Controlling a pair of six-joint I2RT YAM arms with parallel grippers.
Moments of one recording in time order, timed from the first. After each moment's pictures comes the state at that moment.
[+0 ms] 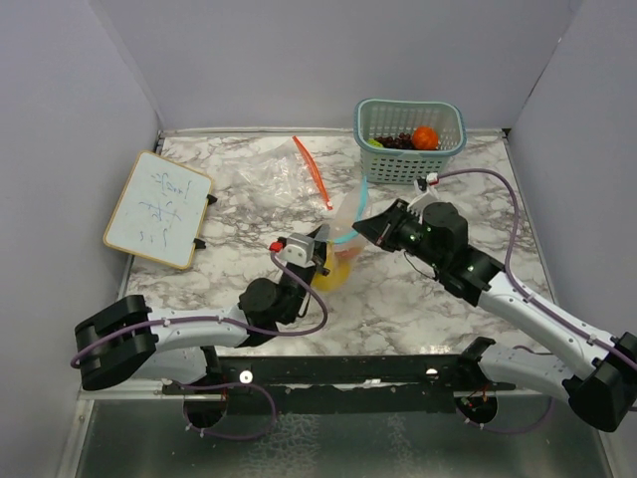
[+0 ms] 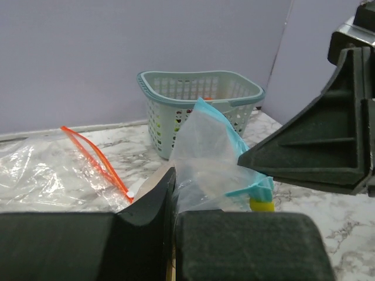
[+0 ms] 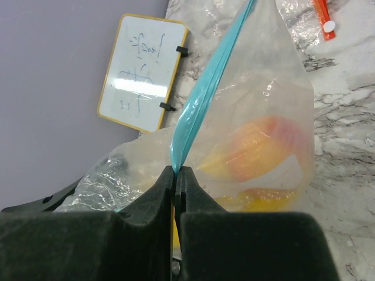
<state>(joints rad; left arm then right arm) -1.19 1.24 0.44 1.21 -0.74 0.15 0.70 1.02 0.80 -0.03 0.00 0.91</state>
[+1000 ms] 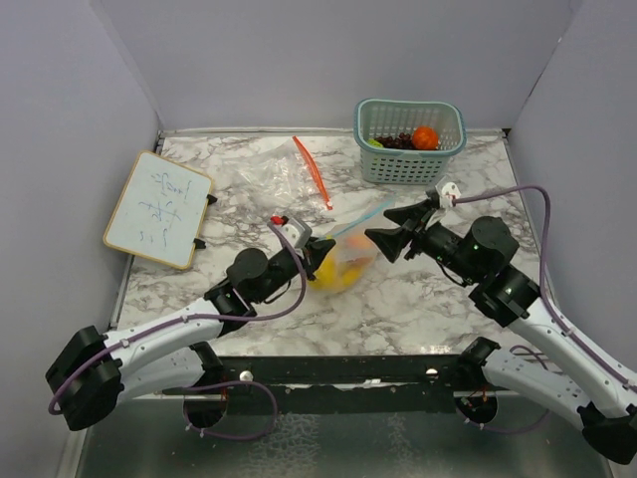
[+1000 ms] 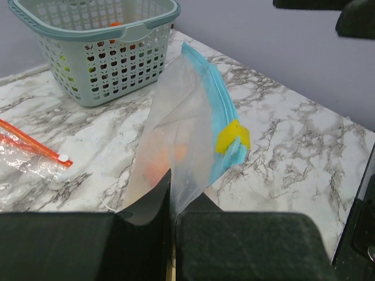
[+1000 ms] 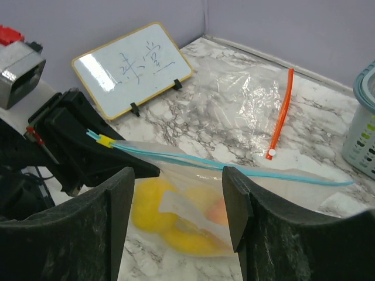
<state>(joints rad) -0.93 0.99 0.45 0.60 -0.07 -0.15 0.69 0.78 0.81 -0.01 -0.17 0.16</state>
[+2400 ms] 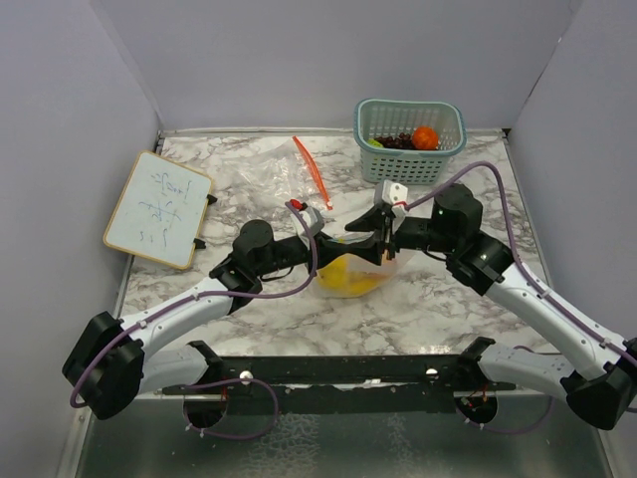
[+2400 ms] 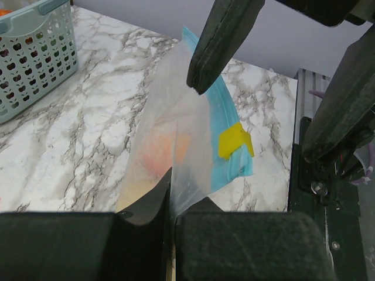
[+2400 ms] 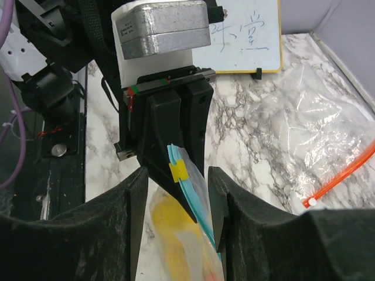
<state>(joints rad) -0.73 1.14 0.61 0.50 0.51 -0.16 0.69 1.03 1.00 -0.12 -0.65 -0.21</state>
